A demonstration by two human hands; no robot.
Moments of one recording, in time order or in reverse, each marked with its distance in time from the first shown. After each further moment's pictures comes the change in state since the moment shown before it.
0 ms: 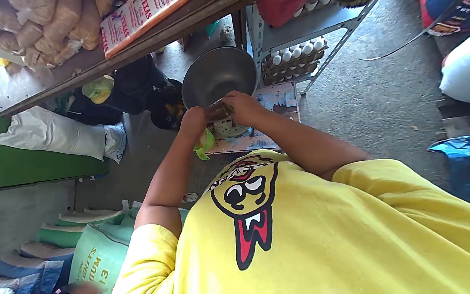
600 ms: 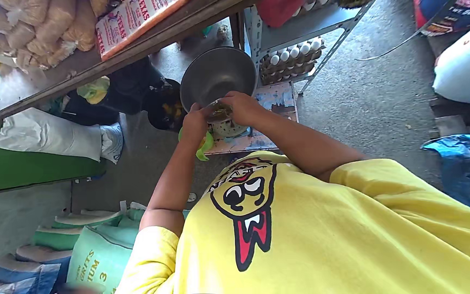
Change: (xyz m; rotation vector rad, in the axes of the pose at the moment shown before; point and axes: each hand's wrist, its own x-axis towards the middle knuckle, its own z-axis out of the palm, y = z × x) left_hand -0.007 0.010 0.010 -0.225 0.232 -0.124; right_hand 0.008 0.000 -0.002 -0.004 -0.030 0.033
